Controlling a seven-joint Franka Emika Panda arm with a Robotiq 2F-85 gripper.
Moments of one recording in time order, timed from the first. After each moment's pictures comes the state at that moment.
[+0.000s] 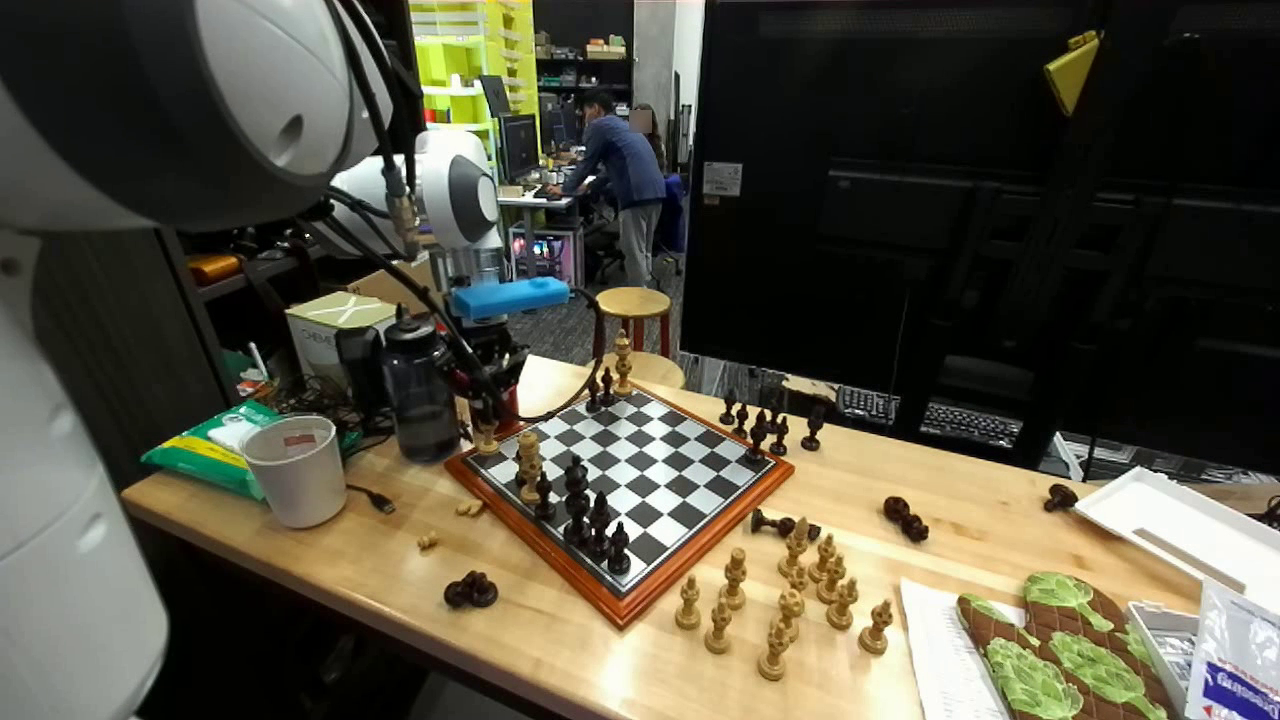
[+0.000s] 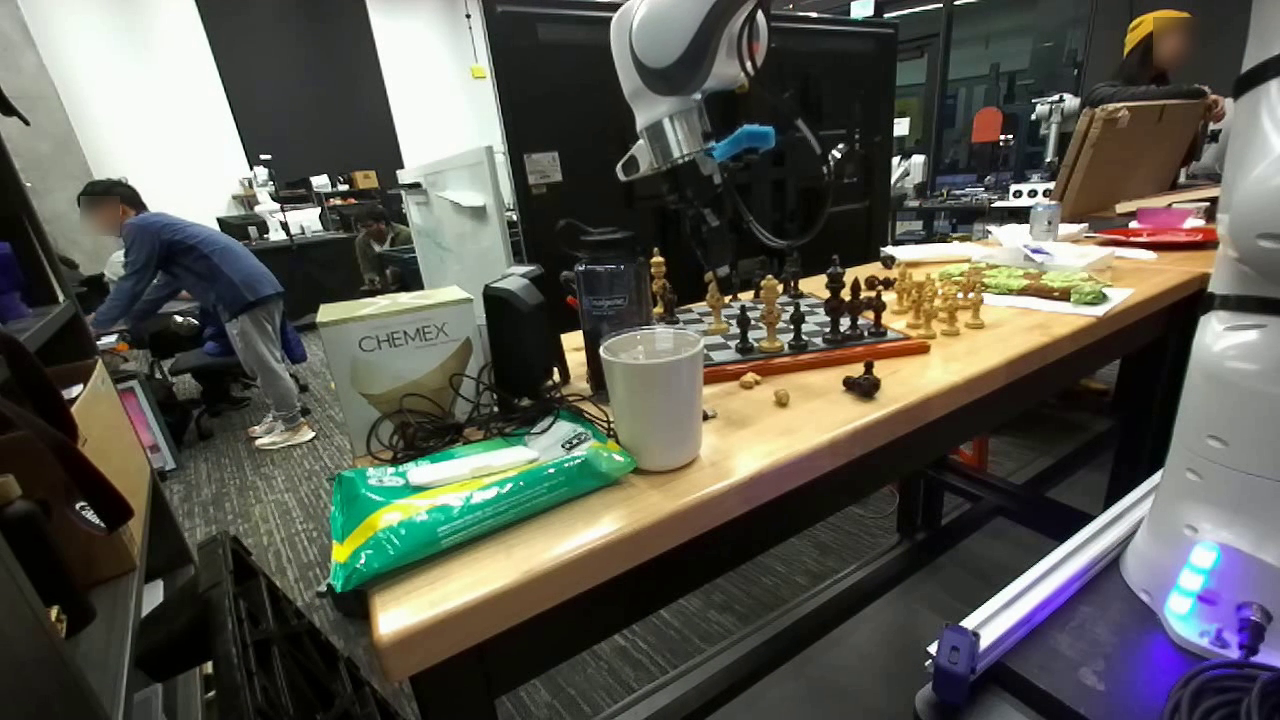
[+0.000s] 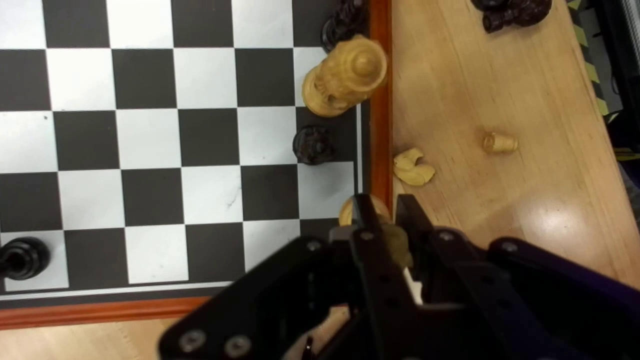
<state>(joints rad) 0.17 0.06 0.19 -2.01 -0.14 1.85 -0.75</state>
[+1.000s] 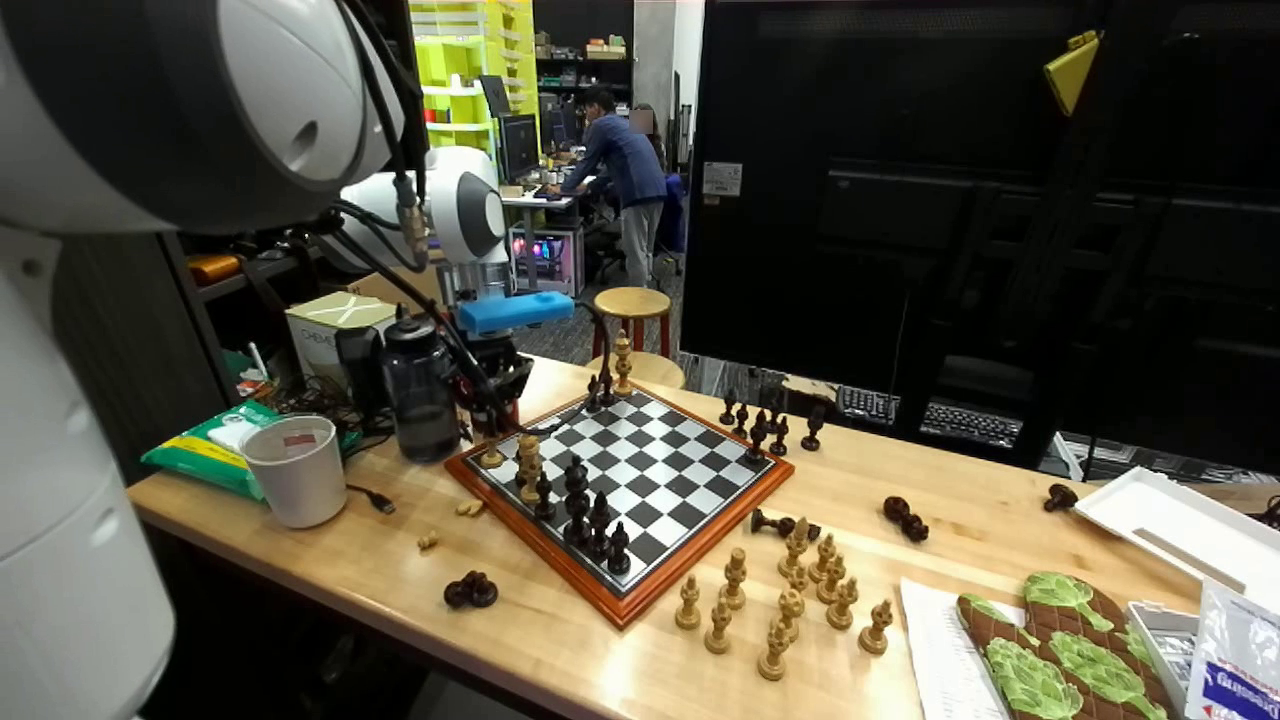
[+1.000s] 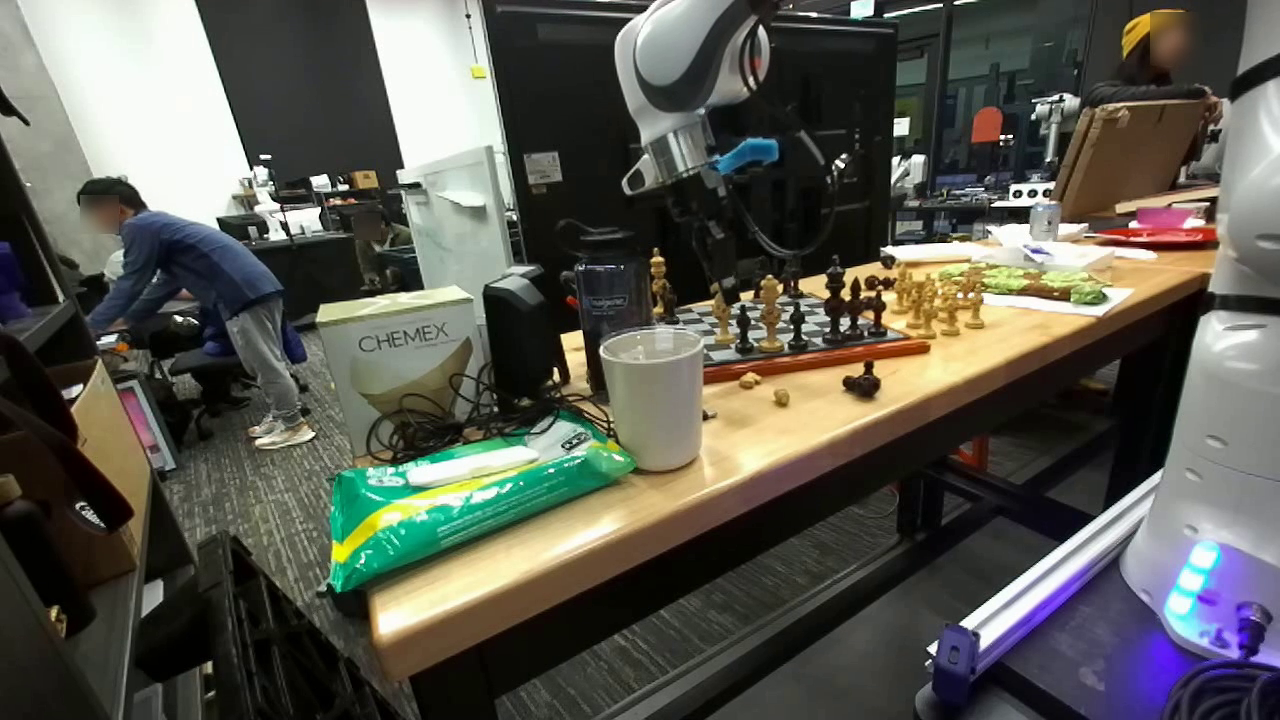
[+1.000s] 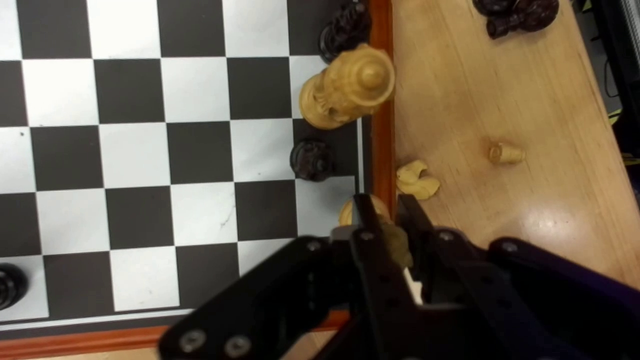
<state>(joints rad) 0.17 0.08 0.19 -2.03 -0.14 1.87 -0.75</state>
